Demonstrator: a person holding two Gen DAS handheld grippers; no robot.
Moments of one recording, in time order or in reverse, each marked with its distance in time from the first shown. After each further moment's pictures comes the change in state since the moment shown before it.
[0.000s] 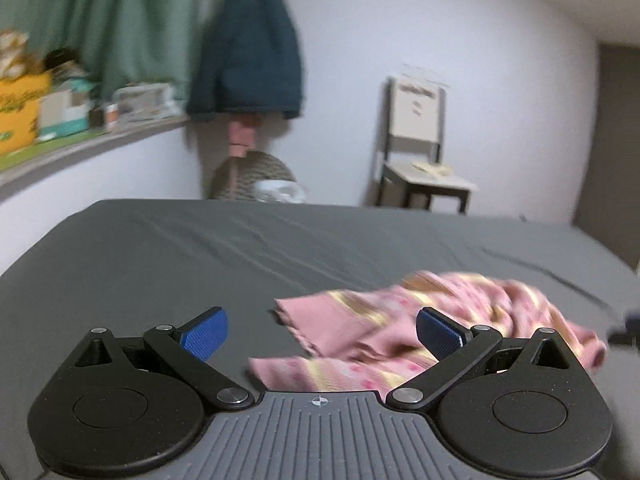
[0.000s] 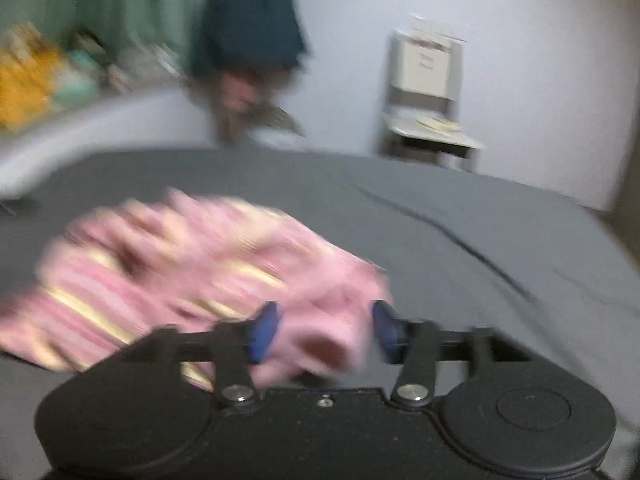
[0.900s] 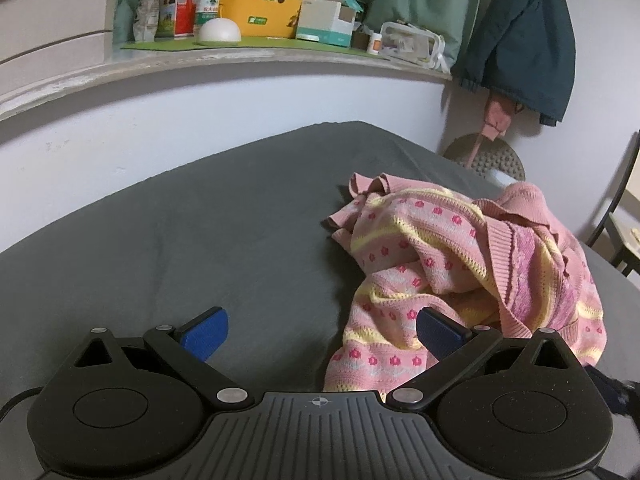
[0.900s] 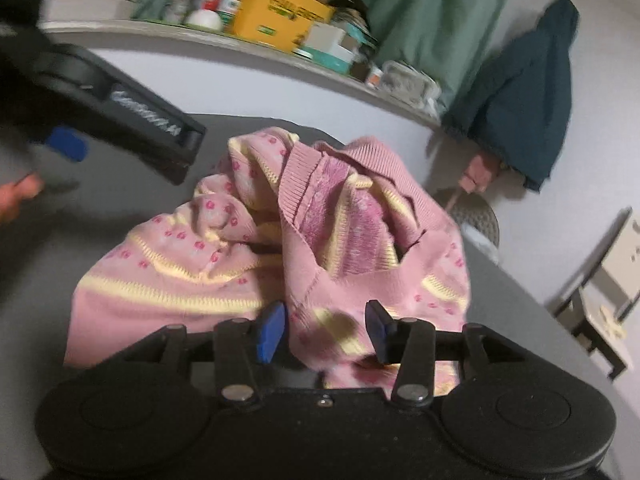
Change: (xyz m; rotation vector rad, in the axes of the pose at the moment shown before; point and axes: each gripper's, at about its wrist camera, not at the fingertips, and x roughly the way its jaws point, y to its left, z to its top) left arm 0.005 0.144 -0.029 -0.498 0.142 0.622; right arm 0.112 0.318 0.021 -0.648 -0.080 0.280
